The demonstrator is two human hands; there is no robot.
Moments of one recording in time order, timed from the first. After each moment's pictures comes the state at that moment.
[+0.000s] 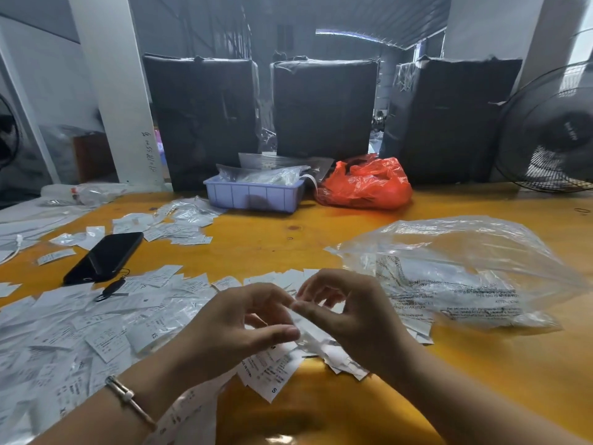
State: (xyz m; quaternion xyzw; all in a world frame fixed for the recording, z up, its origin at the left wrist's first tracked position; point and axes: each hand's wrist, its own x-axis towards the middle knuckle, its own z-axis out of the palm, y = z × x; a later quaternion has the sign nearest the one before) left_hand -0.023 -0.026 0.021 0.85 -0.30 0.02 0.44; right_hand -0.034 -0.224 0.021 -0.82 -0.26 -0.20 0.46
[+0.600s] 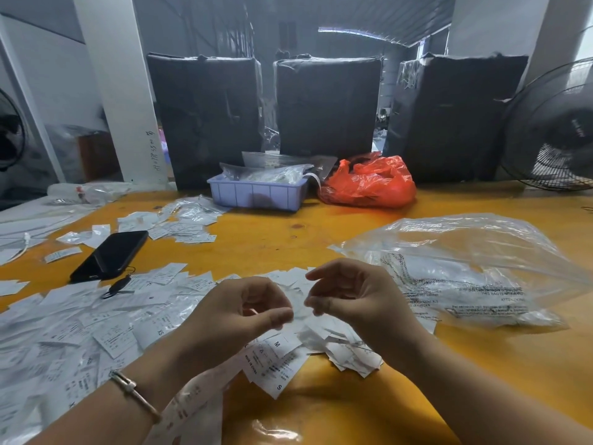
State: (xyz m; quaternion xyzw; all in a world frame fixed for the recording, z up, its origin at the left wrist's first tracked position) left_hand -0.027 -0.025 0.028 0.84 -0.25 0.02 0.49; right_hand -0.032 -0.231 0.025 -0.73 -0.21 -0.09 0.64
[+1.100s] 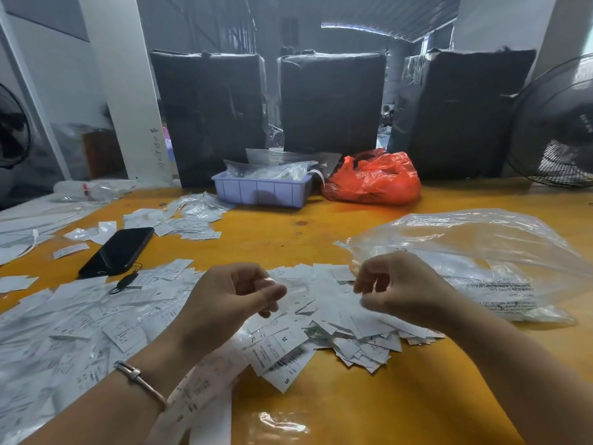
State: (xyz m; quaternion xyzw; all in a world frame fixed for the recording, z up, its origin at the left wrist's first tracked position) left_hand -0.022 -0.014 0.028 0.81 -0.18 0.06 0.55; right_hand -0.016 -0.273 0.045 -0.94 -0.15 -0.08 0.28
